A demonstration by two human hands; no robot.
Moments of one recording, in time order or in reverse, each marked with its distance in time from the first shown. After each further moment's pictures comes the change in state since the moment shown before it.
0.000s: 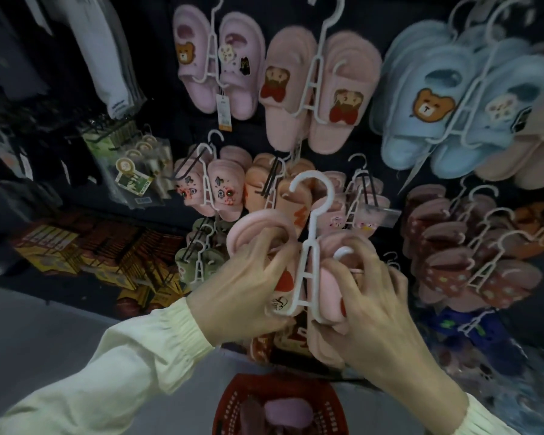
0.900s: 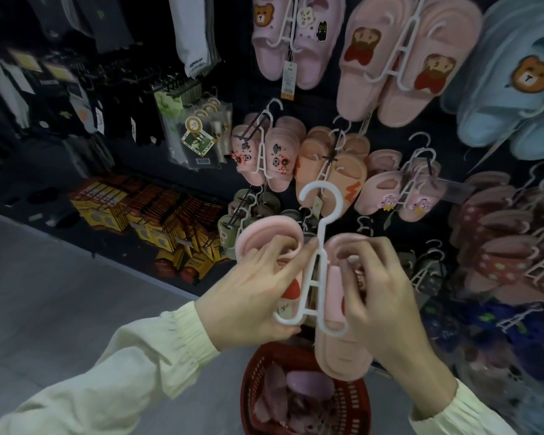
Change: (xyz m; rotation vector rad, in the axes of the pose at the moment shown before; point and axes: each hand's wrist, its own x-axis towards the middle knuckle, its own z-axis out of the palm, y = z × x) left_hand -0.116 -0.007 -0.021 0.039 -0.085 -0.115; right_hand -0.007 -0.094 0.027 0.525 0.146 0.065
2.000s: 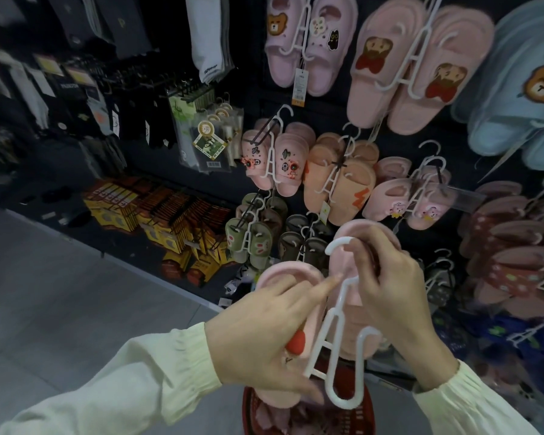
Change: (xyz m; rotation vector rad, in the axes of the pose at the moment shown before) left_hand -0.016 0.022 0.000 -0.188 -0.186 0.076; right_hand 0.020 0.016 0.004 -0.011 0.056 -0.041
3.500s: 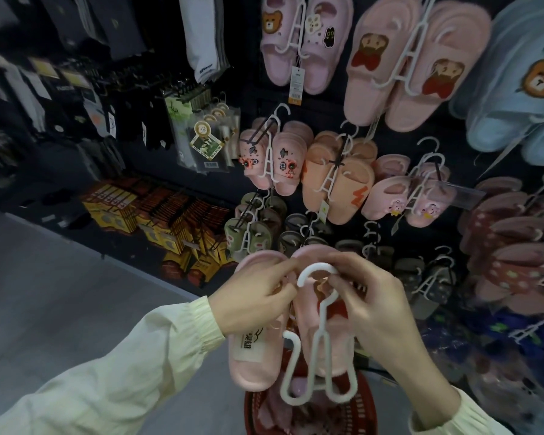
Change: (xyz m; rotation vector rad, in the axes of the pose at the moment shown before) left_hand 0.024 -0.034 0.003 -0.298 0.027 -0.420; right_hand -0.017 -0.036 -0.008 0.423 -0.210 0.158
